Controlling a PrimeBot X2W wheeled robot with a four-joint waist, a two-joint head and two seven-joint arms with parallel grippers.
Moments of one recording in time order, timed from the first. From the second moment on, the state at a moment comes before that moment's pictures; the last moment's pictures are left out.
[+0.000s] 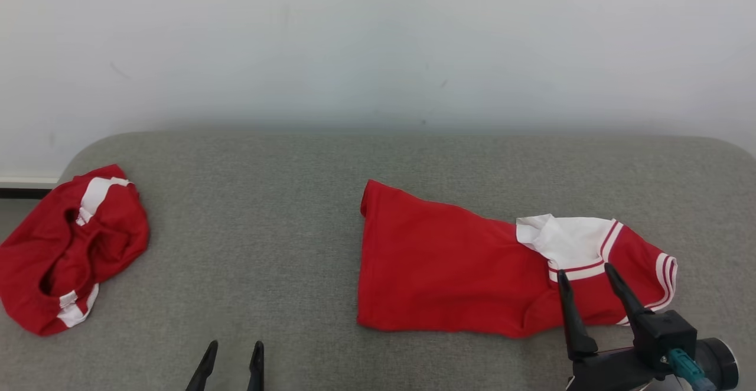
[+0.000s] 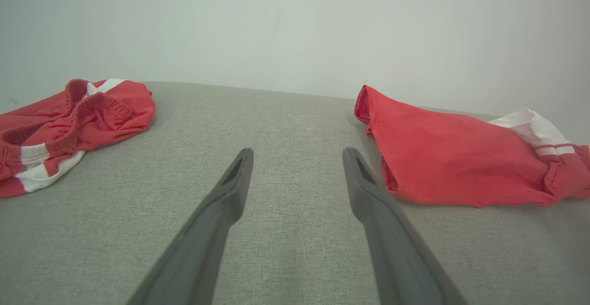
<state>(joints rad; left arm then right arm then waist) 0.09 0.08 -0.10 0.18 -0.21 -0.13 -0.26 -0.02 -0.05 0.00 0.12 -0.01 0.13 -0.10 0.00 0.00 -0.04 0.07</state>
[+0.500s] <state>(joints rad) -0.40 0.13 -0.26 0.53 -0.38 -0.13 -0.06 -0.05 -0.05 0.02 0.06 0.04 0.13 -0.08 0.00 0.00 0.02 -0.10</state>
